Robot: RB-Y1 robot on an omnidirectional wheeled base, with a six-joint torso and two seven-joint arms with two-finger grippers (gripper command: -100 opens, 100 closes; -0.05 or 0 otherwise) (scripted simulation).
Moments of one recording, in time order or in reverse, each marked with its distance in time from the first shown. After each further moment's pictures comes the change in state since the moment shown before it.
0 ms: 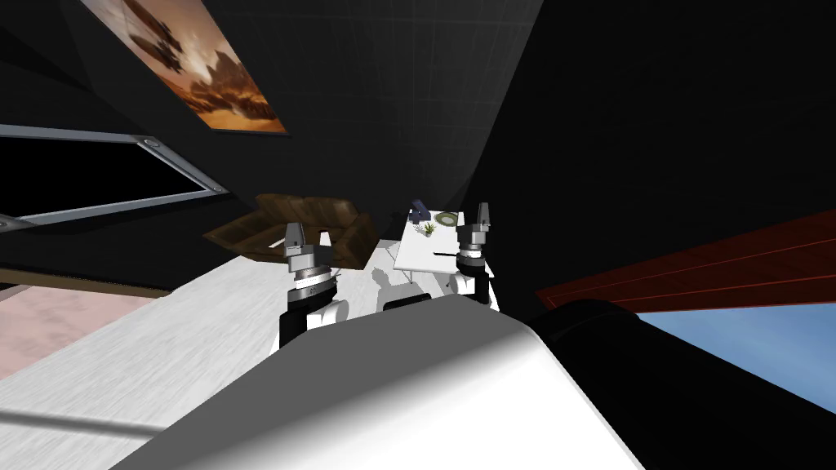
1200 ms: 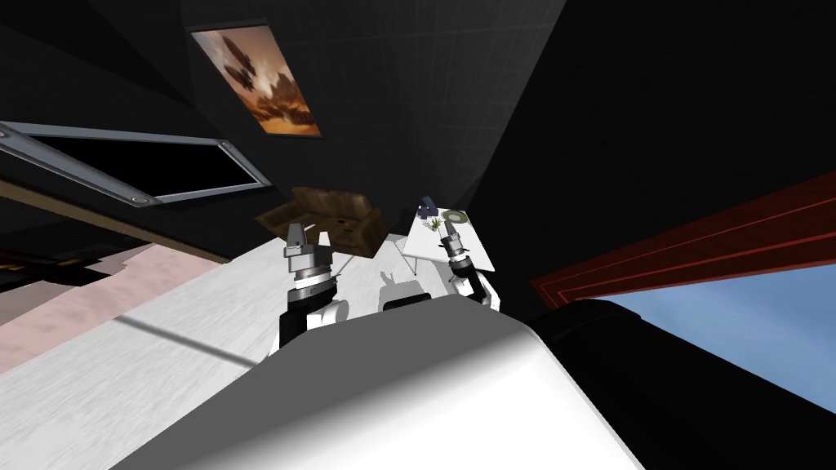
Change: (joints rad) left arm 0.000 0.000 0.000 0.000 0.000 0.000 0.000; right arm -0.027 -0.323 0.081 0.183 0.020 0.044 0.026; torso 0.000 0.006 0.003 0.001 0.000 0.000
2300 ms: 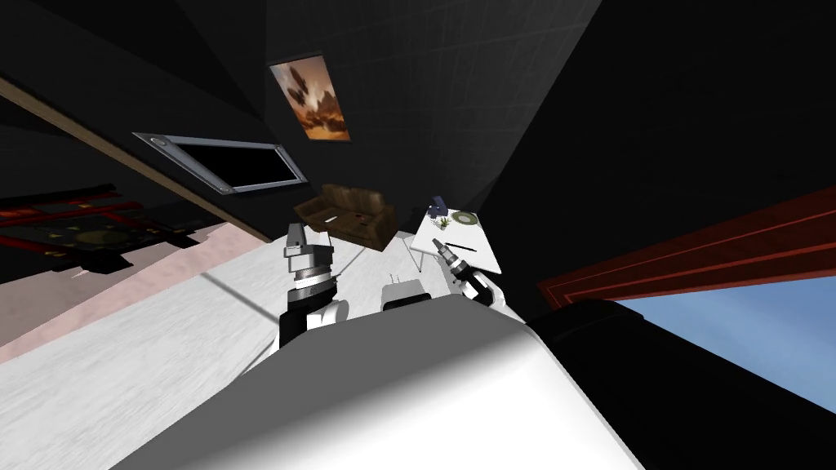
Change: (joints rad) left arm 0.000 0.000 0.000 0.000 0.000 0.000 0.000; right arm -0.036 -0.285 0.080 0.228 0.069 0.019 0.040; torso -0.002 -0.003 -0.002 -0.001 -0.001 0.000
